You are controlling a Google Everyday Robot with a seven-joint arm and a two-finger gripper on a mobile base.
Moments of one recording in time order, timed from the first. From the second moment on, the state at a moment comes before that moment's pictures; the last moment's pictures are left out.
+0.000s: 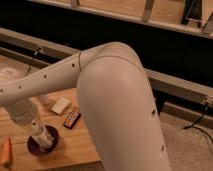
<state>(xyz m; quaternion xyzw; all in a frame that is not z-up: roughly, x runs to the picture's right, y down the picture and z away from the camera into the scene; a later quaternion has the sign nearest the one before) -0.316 0.167 0.644 -0.34 0.08 0.23 0.91</state>
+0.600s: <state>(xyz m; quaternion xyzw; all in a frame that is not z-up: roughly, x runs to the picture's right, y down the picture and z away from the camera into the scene) -0.323 0.166 0.646 -0.33 0.08 0.23 0.91</state>
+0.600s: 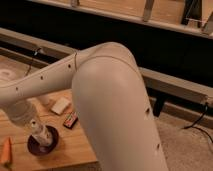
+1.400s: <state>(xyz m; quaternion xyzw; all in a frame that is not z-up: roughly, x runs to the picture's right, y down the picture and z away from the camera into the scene) -0.320 0.154 0.641 -0.32 0.09 0.24 0.91</state>
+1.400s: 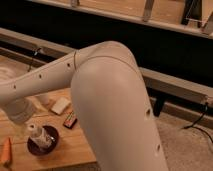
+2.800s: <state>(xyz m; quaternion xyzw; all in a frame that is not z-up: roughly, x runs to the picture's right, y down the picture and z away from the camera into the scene) -0.256 0.079 0.700 -0.29 0.13 0.44 0.84</state>
